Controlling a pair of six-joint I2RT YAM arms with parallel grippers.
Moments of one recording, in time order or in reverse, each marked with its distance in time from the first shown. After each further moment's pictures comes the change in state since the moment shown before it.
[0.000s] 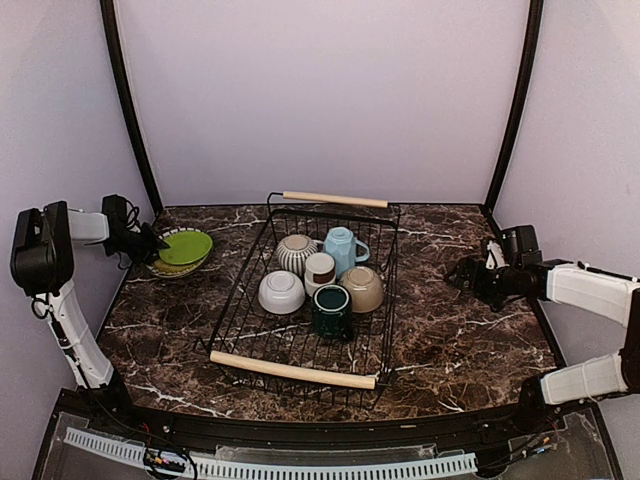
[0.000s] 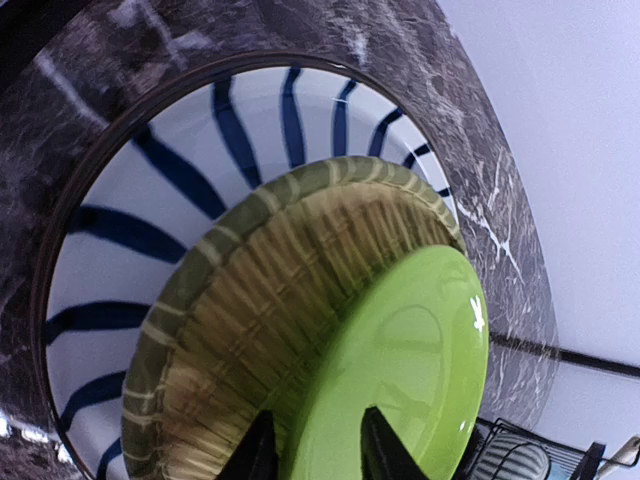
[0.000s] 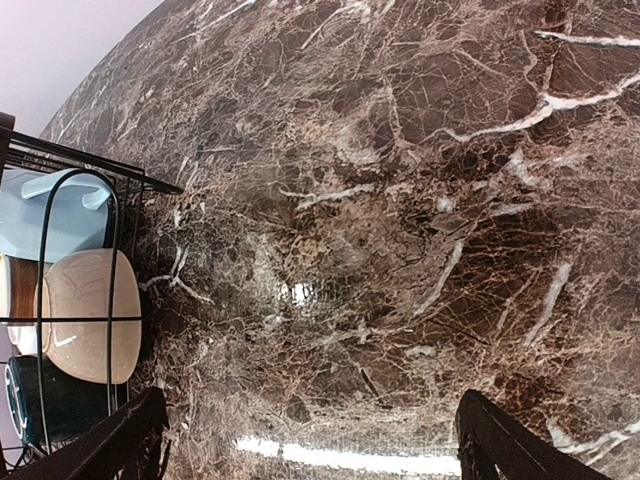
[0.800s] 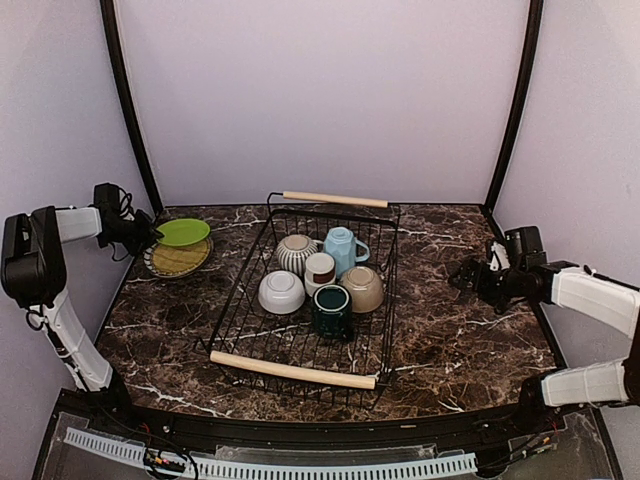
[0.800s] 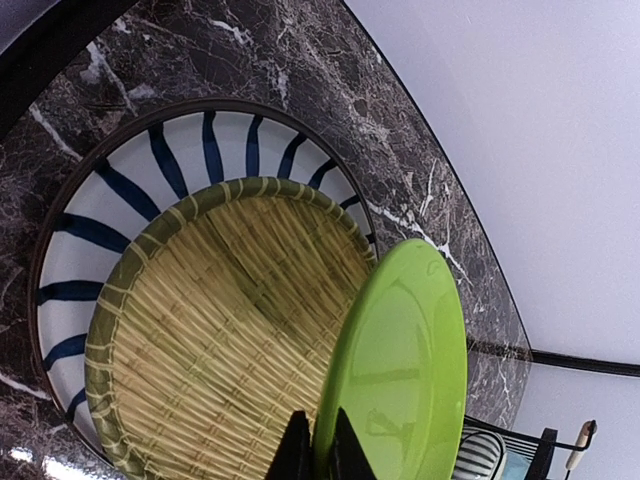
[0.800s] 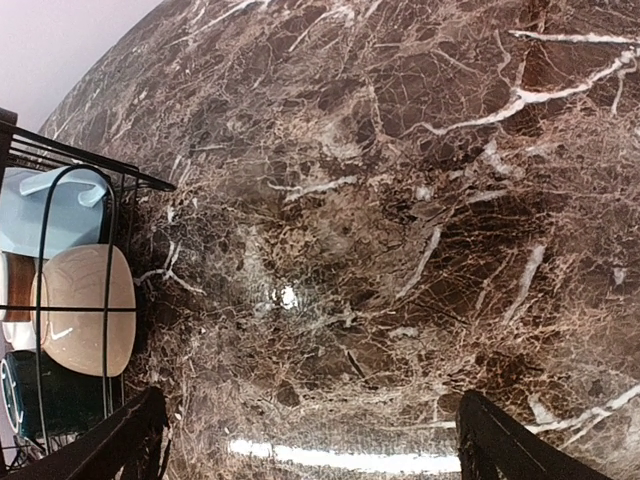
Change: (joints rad) left arm -0.015 -0.118 0.005 -0.023 0.003 -0.030; right arm 0.000 -0.080 -0.010 -0.060 0.035 -0.003
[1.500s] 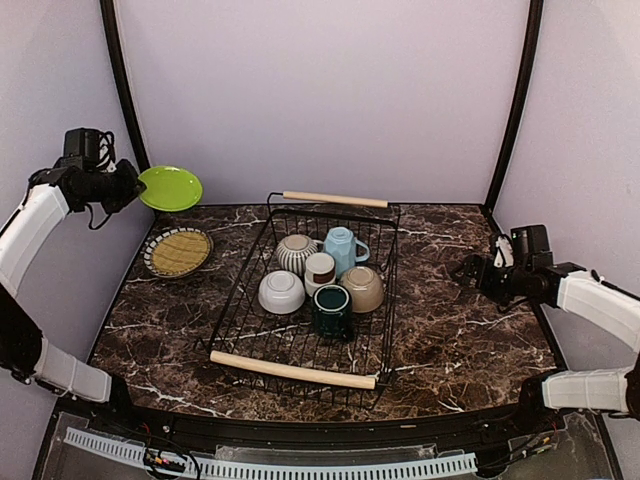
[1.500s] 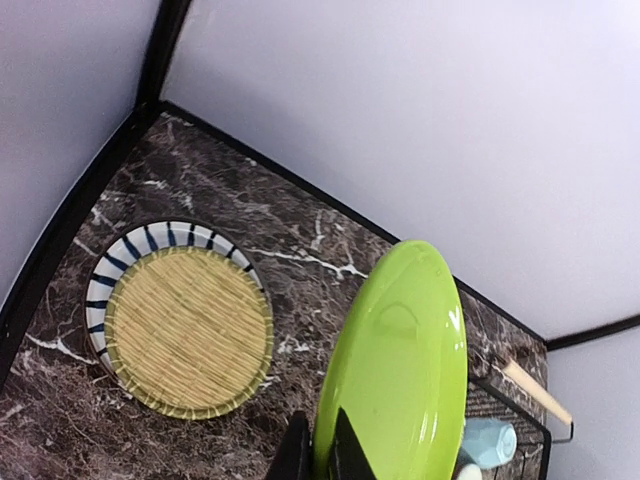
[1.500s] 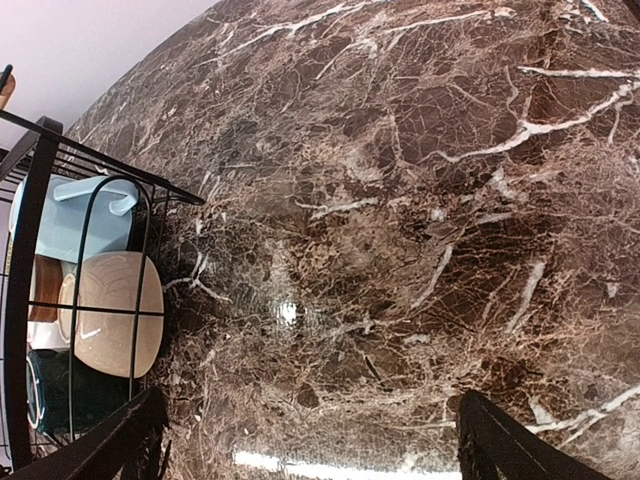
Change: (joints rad) left arm -0.178 -0.439 0.181 -0.346 -0.274 0.121; right arm 0.000 -0.061 -0.004 0.001 -0.008 -0.001
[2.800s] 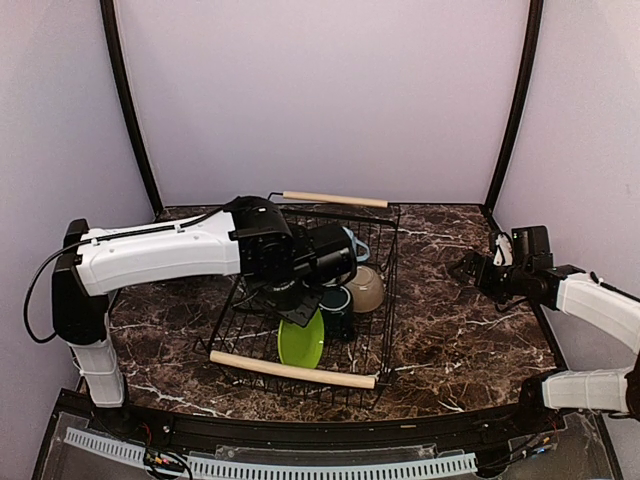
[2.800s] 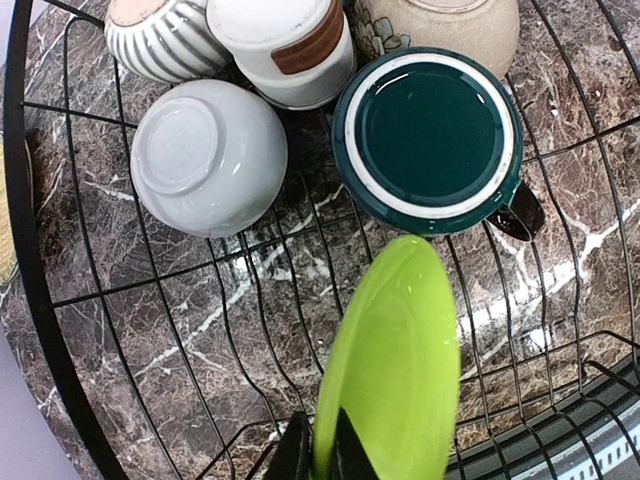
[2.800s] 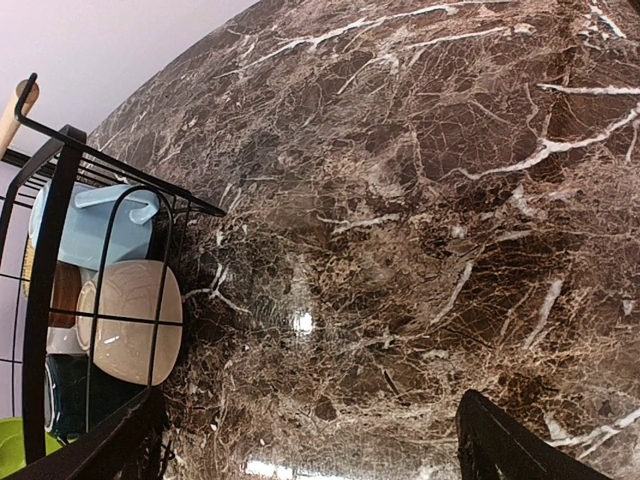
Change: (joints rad) left arm -1.260 0.571 0.402 -0.666 -0.588 -0.101; right arm 0.000 -0.003 -0.019 0.065 -0.027 0.016
